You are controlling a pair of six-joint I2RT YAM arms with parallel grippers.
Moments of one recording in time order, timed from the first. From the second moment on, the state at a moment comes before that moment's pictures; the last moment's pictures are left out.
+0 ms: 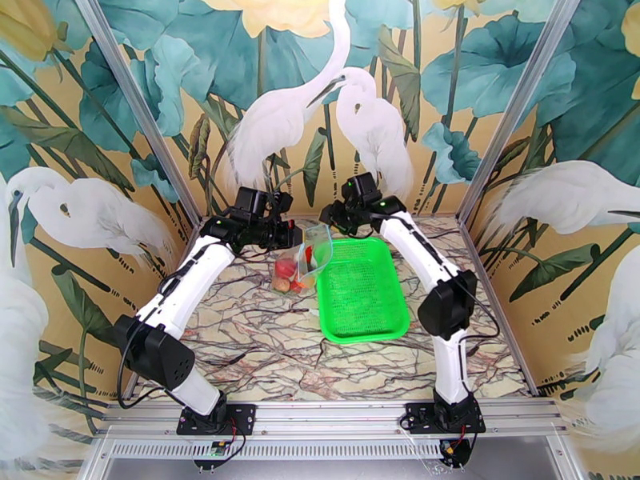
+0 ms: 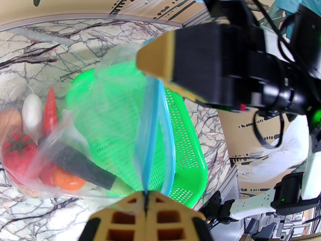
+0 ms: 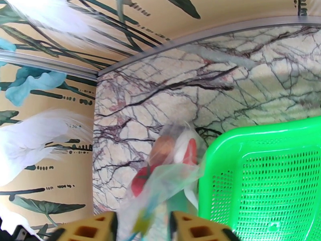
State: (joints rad) left arm -0.36 1.63 1.70 -0.82 0.50 -0.36; right arm 0.46 2.11 2.19 -0.82 -0.40 0.80
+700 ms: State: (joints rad) left arm -0.38 1.32 1.45 -0.78 0.44 -0.19; right arm 0.49 2.12 2.25 -0.79 -0.39 0.81
